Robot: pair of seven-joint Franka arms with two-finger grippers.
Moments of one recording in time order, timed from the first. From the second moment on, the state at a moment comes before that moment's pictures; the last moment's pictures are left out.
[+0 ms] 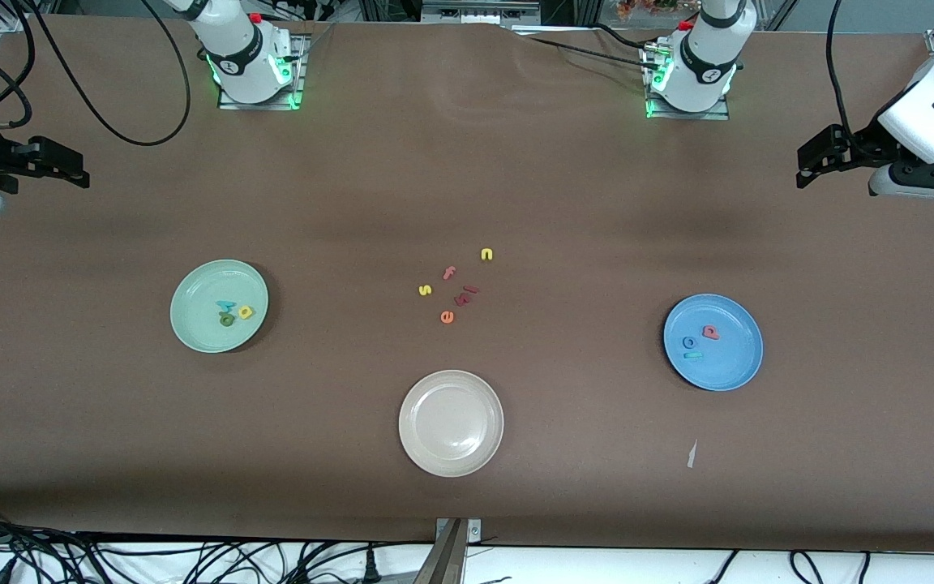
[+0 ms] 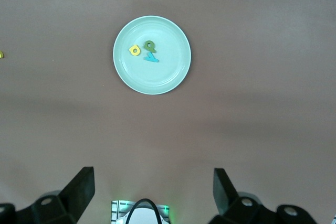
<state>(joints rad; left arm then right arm) -0.08 -0.08 0.01 -1.70 0.00 1.58 0.02 0.08 0.05 -0.10 -1.56 -0.02 1.46 -0.14</state>
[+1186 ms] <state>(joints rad) -0.08 -0.08 0.01 -1.70 0.00 1.57 0.02 0.08 0.05 -0.10 -1.57 -0.04 1.55 -0.14</state>
